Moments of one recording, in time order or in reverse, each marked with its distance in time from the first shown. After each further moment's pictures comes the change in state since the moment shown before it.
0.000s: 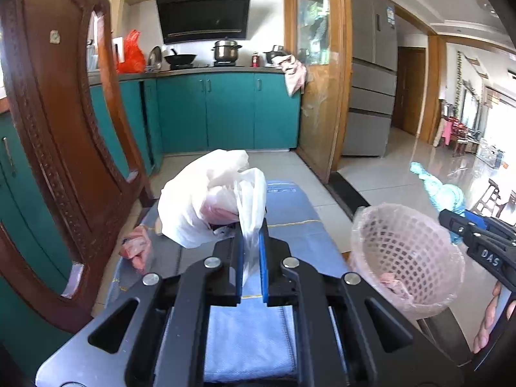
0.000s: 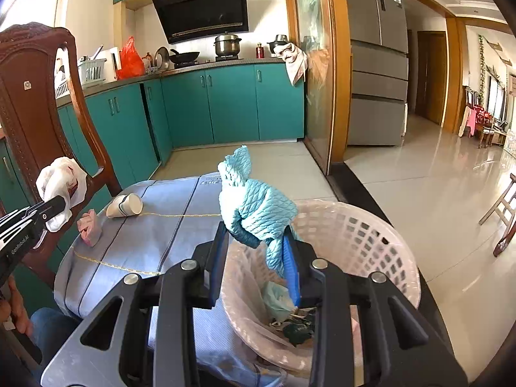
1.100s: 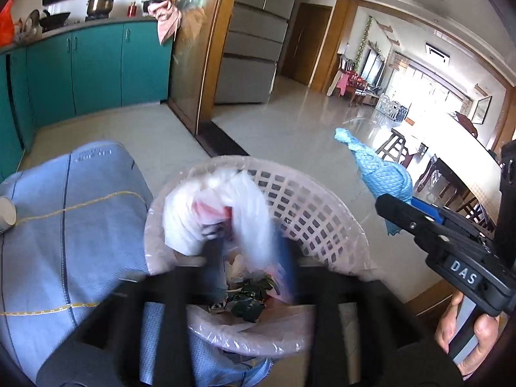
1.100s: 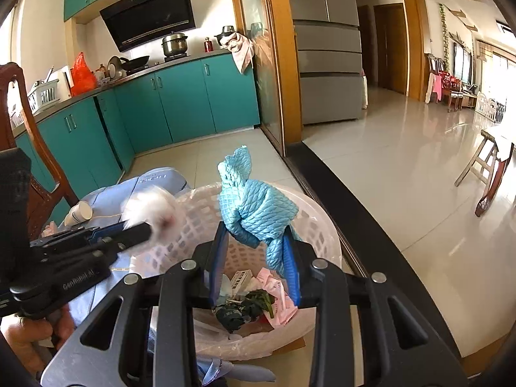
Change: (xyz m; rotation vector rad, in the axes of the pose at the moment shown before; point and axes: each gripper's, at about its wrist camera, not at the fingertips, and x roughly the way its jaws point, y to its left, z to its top) left arm 0.109 -0.175 -0.015 0.104 0.244 -0.516; right arm -0.005 -0.106 -0.027 0.155 0.040 -0.121
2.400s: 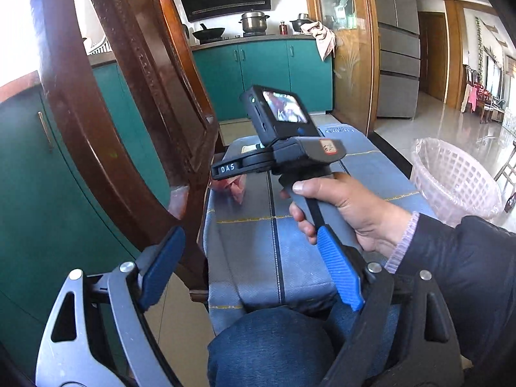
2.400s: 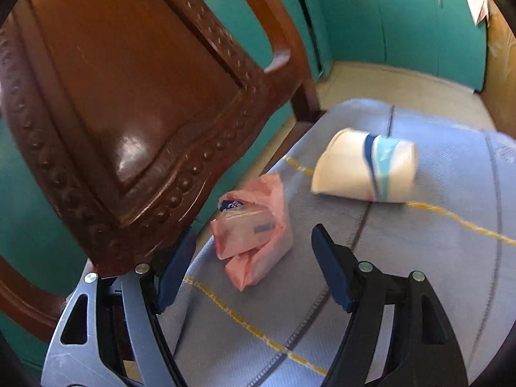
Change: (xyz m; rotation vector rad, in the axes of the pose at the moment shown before) left arm -0.244 0.170 -0.127 -0.103 -0.090 0.678; right arm 0.210 0.458 -0.045 -0.375 0.439 0.741
